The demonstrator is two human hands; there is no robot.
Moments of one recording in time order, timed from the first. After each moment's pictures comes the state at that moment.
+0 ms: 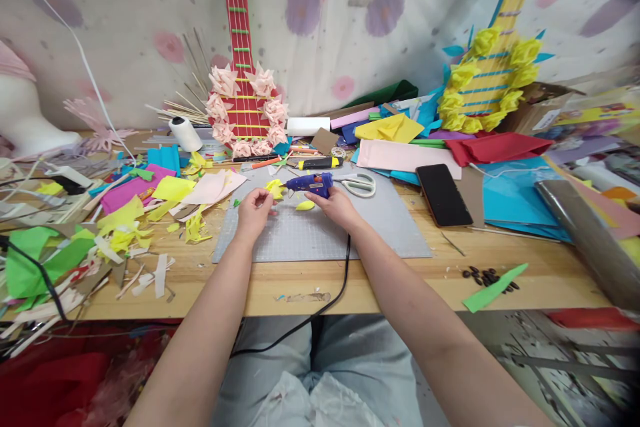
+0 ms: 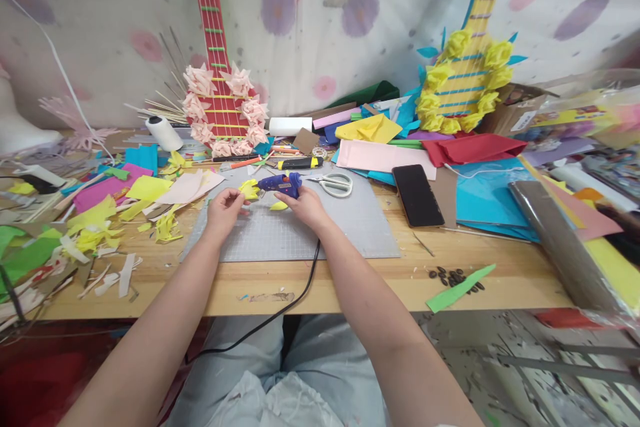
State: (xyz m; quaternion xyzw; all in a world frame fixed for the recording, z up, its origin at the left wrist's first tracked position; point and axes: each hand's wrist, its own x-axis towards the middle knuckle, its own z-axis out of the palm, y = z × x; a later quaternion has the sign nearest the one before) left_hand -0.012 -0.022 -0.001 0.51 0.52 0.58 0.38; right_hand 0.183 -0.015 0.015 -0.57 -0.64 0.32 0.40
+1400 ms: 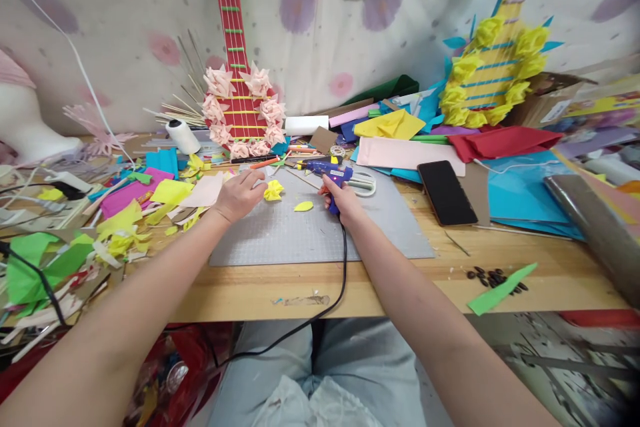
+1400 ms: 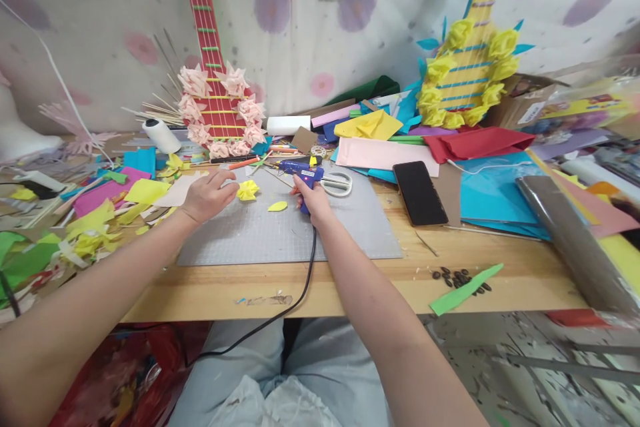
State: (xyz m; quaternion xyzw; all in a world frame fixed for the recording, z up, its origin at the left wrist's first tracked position) left_hand -0.057 0.011 0.042 0.87 0.39 0.25 -0.14; right_hand 0.189 -0.005 0.014 -0.47 -0.39 0.56 0.55
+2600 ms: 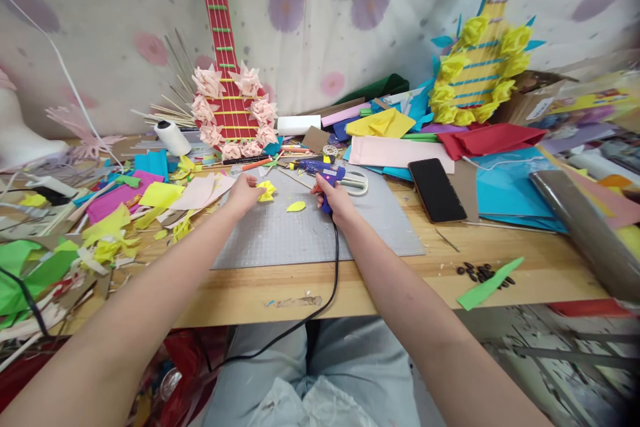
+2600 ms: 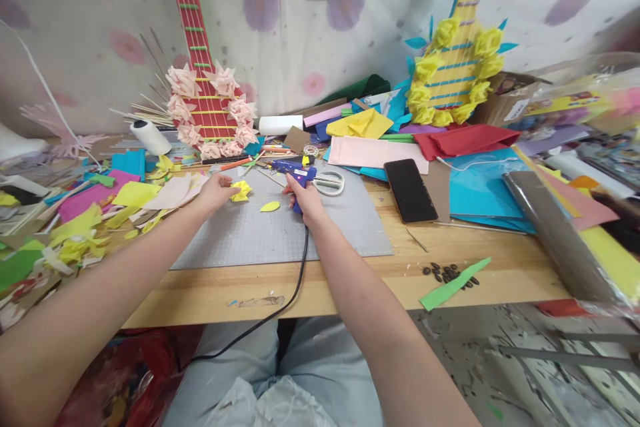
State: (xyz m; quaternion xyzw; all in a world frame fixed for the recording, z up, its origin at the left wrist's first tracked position) left_hand -0.015 0.029 0.029 0.53 0.74 0.32 0.26; right_hand 0.191 -0.001 0.009 -0.46 -0.37 0.58 0.56
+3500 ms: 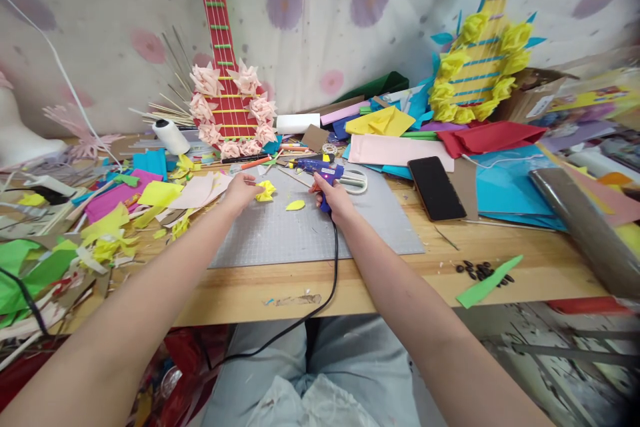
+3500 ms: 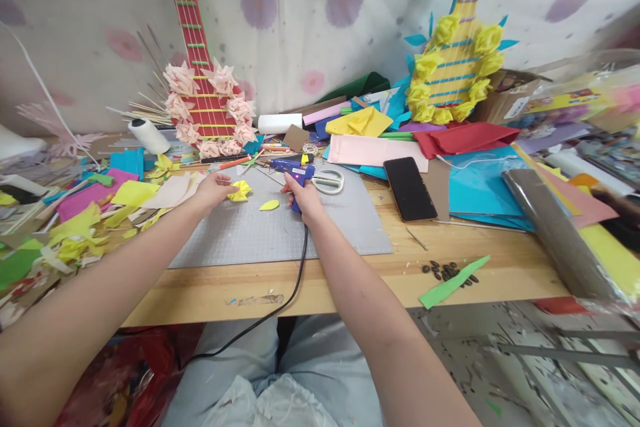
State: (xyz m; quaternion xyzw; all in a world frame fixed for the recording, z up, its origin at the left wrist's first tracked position) left_hand -0.019 0.031 0.031 0.51 0.73 0.33 0.31; right_hand 0.190 -0.002 0.009 -0.46 -0.38 0.58 0.56
